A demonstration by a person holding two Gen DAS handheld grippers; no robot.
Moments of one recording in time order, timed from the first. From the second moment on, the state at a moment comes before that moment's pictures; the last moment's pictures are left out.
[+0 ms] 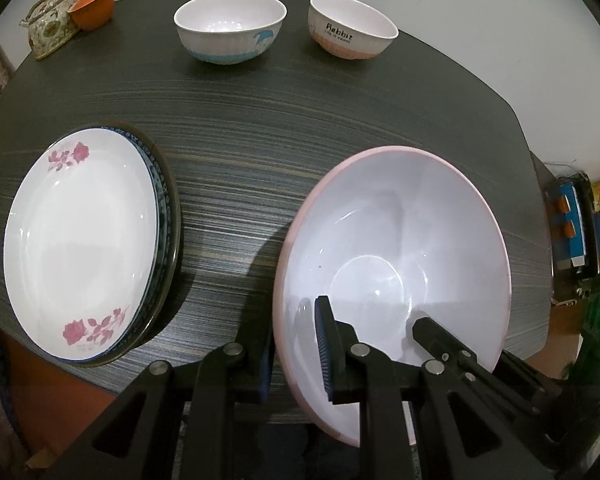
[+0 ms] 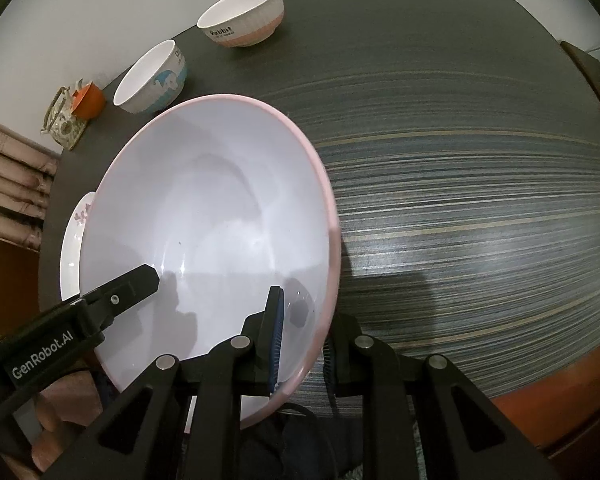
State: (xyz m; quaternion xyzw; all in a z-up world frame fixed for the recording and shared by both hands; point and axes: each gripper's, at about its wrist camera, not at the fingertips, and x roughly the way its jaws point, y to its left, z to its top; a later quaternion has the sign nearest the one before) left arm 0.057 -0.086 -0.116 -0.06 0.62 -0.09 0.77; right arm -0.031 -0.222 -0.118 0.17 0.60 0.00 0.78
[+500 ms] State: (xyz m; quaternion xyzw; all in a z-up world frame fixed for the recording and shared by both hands) left arm 0.061 -0.082 -0.122 -0.06 0.63 -0.09 0.77; right arm -0.029 -0.222 -0.123 0.17 0.61 0.00 0.77
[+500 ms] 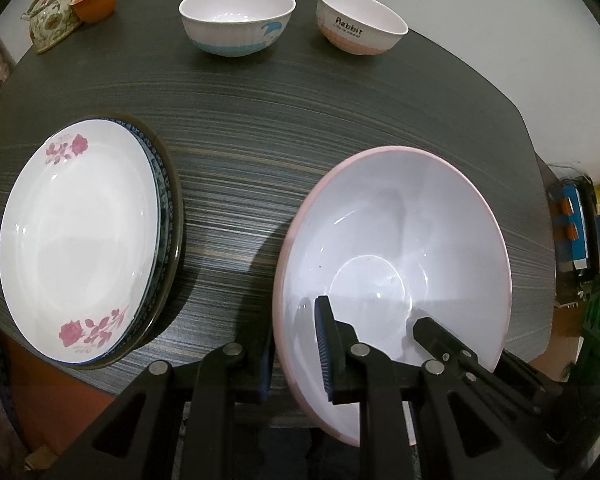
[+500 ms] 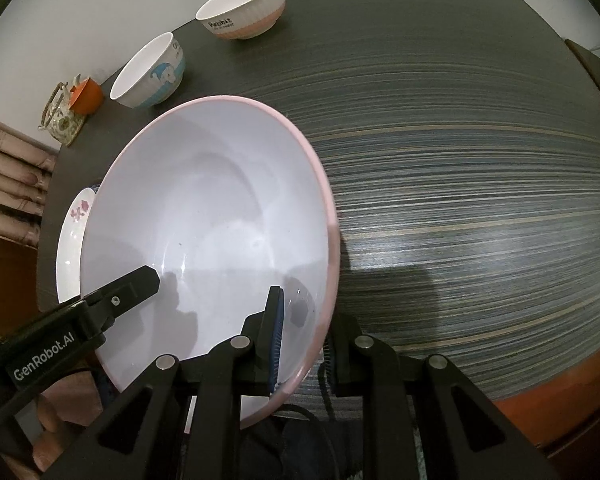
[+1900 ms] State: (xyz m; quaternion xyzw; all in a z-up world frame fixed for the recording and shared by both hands) left arm 0.069 -0.043 -0.098 -0.10 0.61 -0.08 0.78; right arm -0.019 -0.230 -0.093 0.18 0.57 -0.01 0.80
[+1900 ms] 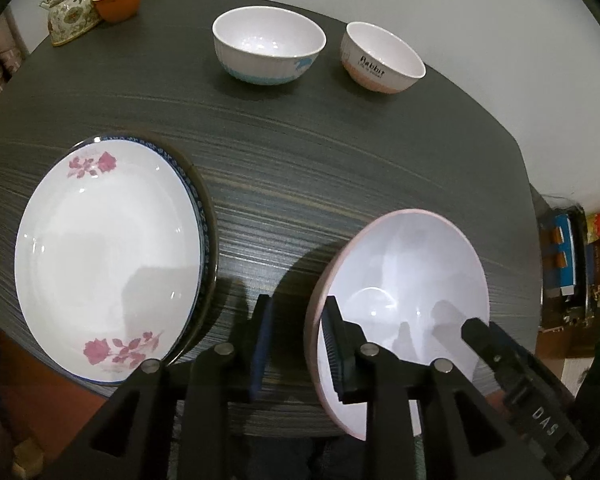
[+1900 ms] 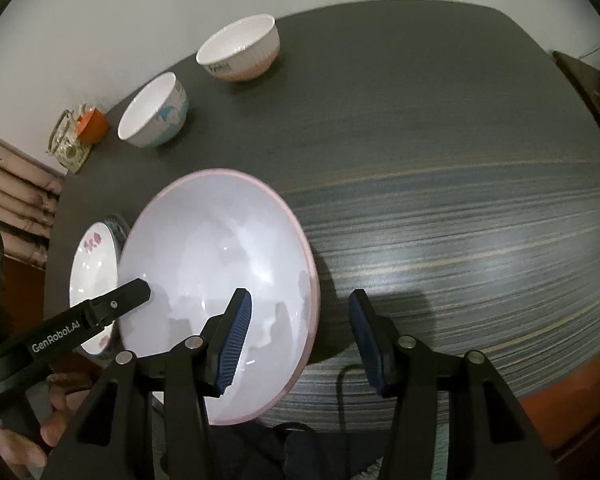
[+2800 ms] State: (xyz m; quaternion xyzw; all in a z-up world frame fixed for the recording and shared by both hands) left arm 0.126 0.028 -0.032 -0.13 0.56 -0.02 0.82; right arm 0.060 -0.171 -0.015 0.09 0.52 0.08 0.85
